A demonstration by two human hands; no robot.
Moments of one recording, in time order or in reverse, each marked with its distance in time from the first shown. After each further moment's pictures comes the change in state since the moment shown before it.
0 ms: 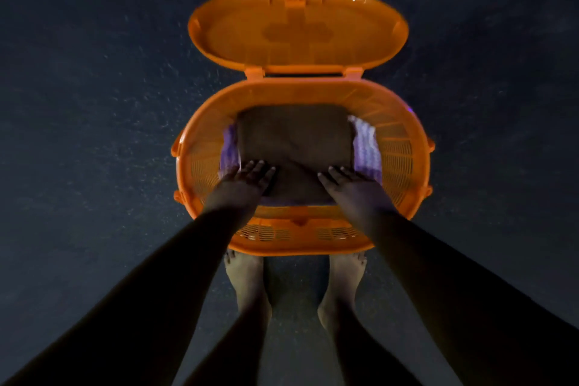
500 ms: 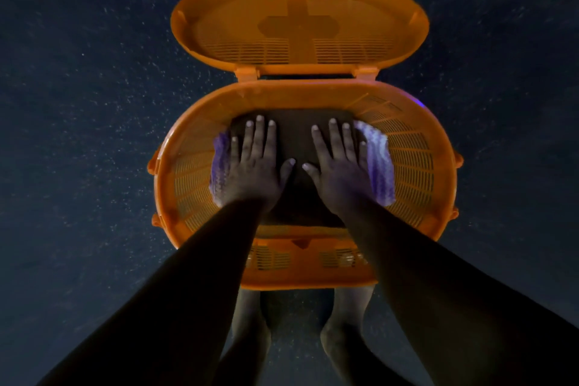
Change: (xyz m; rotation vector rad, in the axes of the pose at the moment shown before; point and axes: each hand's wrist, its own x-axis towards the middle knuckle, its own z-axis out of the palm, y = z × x) left_hand 0.082 0.015 0.017 -0.247 0.440 -0.243; right_hand 0.089 -0.007 0.019 0.208 0.433 0.263
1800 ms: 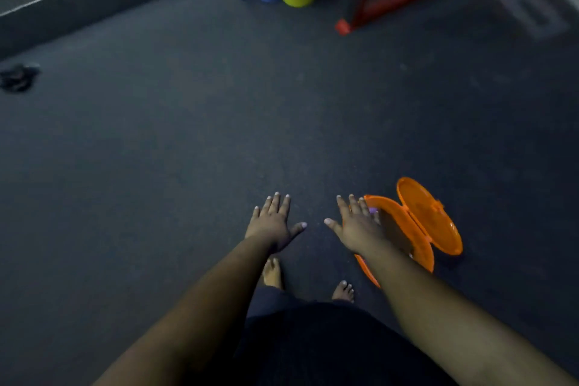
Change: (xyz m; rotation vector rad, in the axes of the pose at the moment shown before) left_hand -0.636 0.116 -0.475 -0.507 0.011 -0.935; right_hand -0.443 -0.253 -0.513 -0.389 -0.319 -0.807
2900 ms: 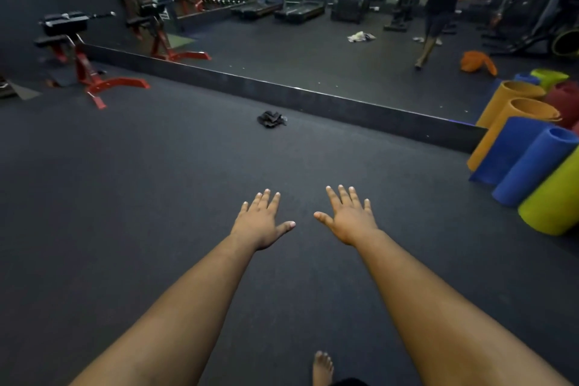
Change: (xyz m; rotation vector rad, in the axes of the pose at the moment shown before) left_hand -0.172 -0.623 -0.205 -0.313 0.579 -0.620; right_hand 0.084 -0.768 -0.068 -0.470 0.185 -0.836
